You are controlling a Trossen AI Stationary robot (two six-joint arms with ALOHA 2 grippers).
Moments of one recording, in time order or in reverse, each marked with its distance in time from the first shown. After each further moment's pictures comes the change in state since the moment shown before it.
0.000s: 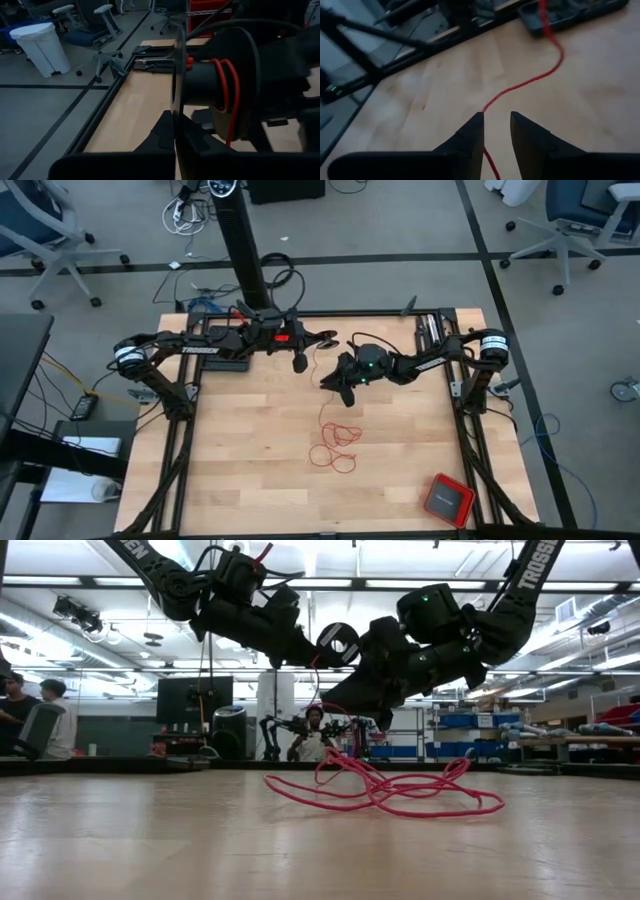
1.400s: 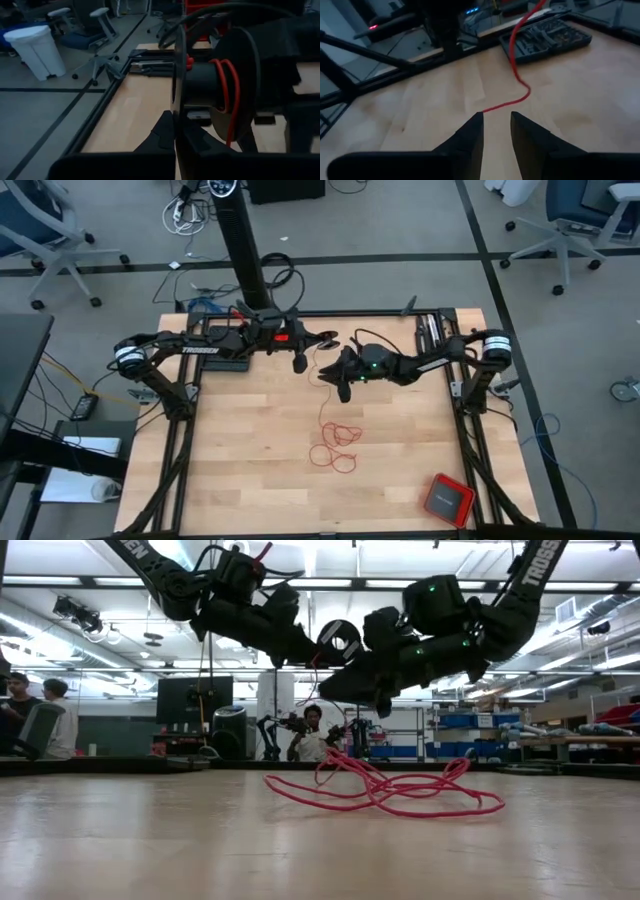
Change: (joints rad) left arm 0.000 0.000 0.000 0.010 0.025 -0.003; right arm 0.015 -0.021 -0.007 0.069 0.138 -0.045
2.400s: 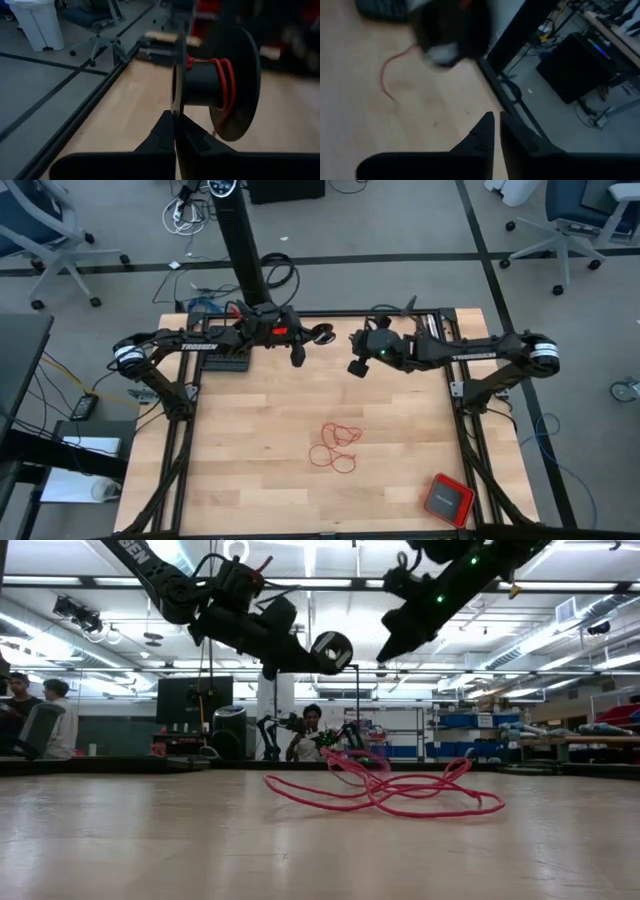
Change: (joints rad) left arm 0.057 0.000 -0.001 -0.050 0.035 -0.134; right arm 0.034 -0.387 0.220 -0.920 0.717 -0.455
